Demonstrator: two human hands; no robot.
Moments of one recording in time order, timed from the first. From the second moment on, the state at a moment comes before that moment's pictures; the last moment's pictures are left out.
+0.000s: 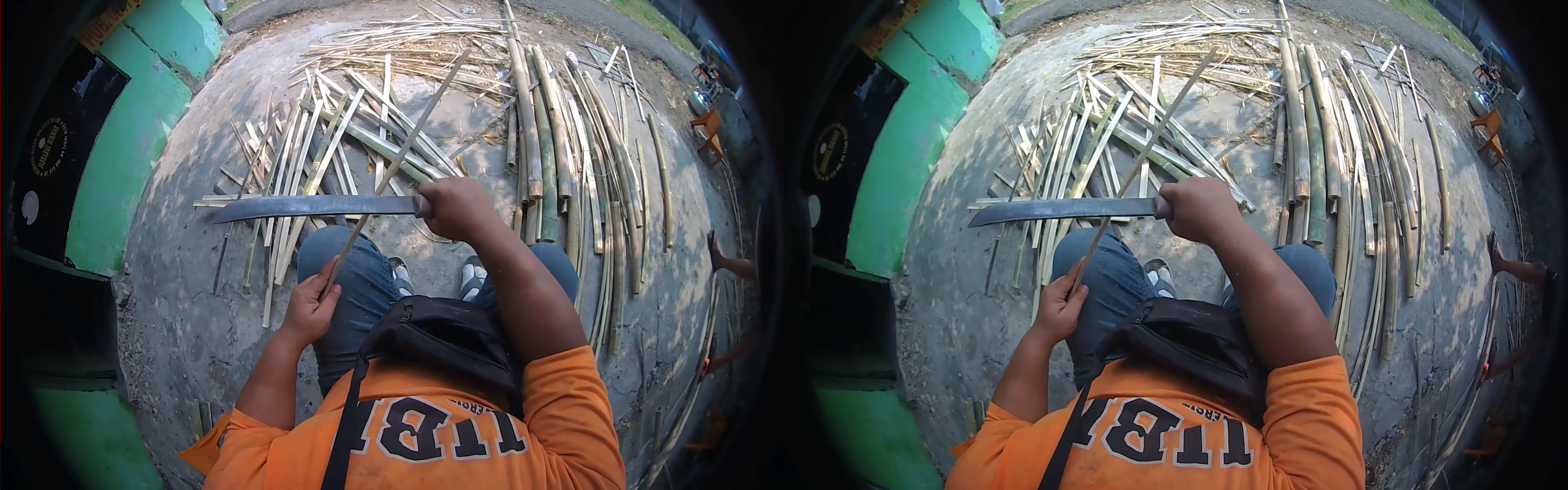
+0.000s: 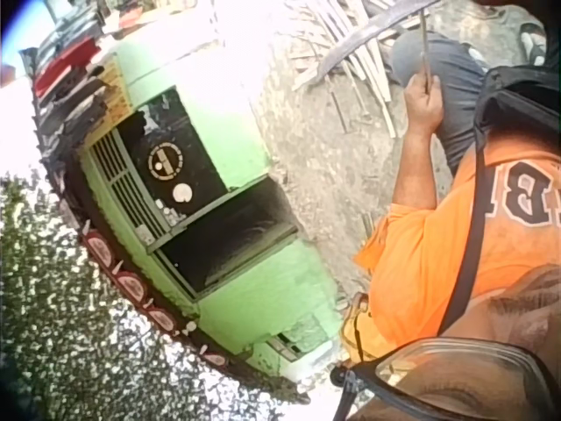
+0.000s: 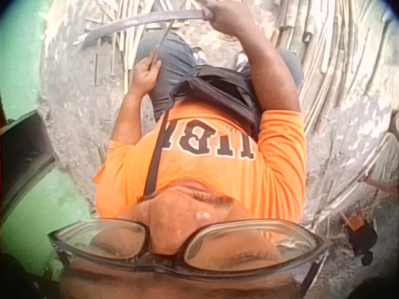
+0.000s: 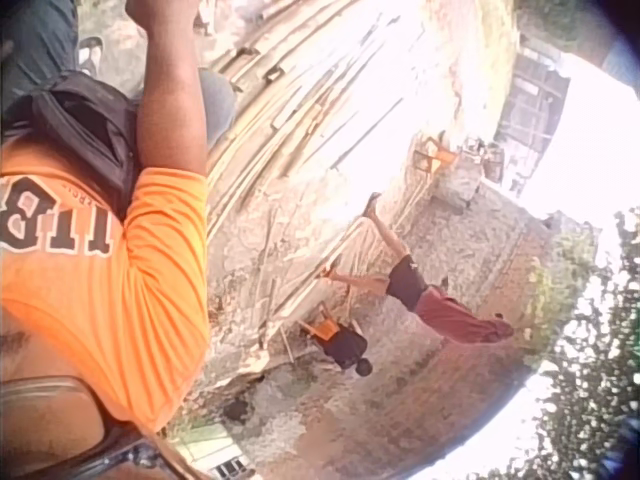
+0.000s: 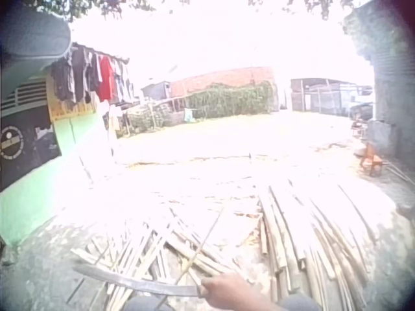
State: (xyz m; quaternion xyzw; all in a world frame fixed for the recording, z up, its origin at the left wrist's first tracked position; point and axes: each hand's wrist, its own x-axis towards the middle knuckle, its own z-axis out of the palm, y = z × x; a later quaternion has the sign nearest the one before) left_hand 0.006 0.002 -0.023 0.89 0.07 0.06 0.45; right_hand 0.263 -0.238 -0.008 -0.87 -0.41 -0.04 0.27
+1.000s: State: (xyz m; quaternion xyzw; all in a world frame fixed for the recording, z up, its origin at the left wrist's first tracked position) left_hand 0.007 0.010 -0.037 0.84 0.09 0.04 0.54; right_hand 0.279 -0.236 -0.029 -0.85 -0.39 -0.07 0.34
